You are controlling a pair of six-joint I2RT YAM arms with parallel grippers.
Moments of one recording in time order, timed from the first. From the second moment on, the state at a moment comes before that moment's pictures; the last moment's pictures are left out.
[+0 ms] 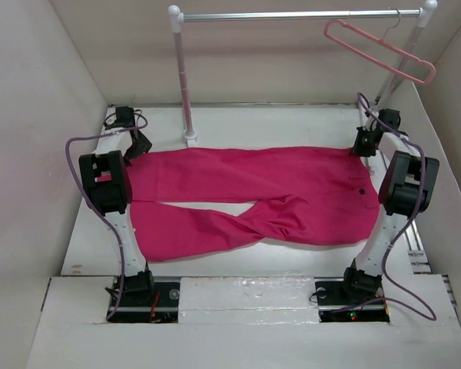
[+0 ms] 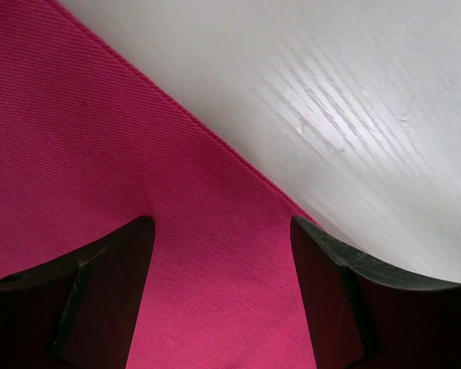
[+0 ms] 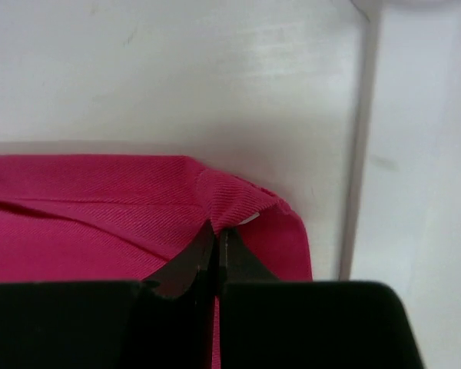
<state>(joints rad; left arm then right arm) 0.14 2.13 1.64 -0.57 -0.22 -0.60 -0.29 2.12 1.60 -0.40 -0.26 -0.05</state>
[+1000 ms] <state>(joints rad) 0.09 1.37 1.13 -0.56 -0.24 -0.66 0.10 1.24 0.95 -0.27 -0.30 0.09</state>
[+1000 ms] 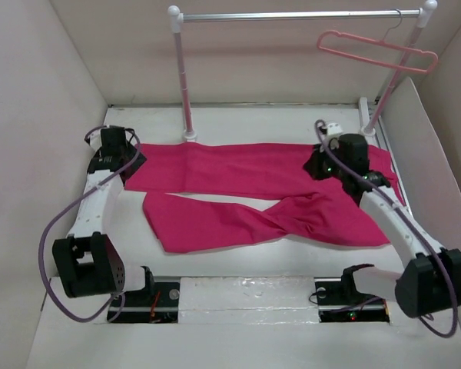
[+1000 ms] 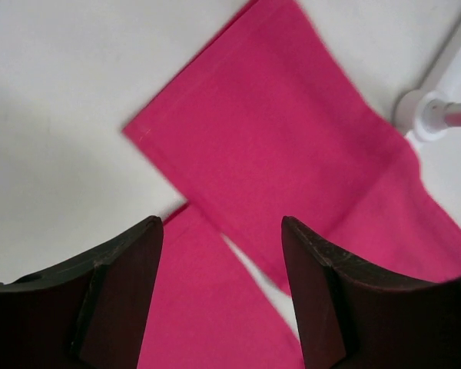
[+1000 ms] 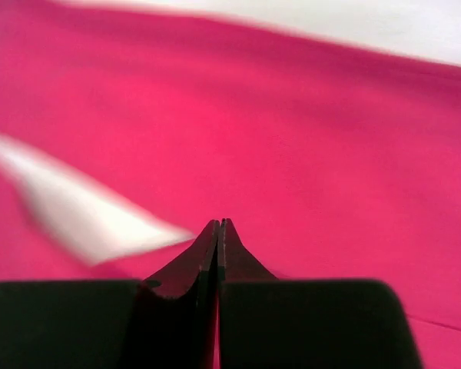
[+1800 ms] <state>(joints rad) 0.11 1.44 0.76 -0.54 -0.13 -0.82 0.64 1.15 0.93 -0.39 -0.22 0.01</state>
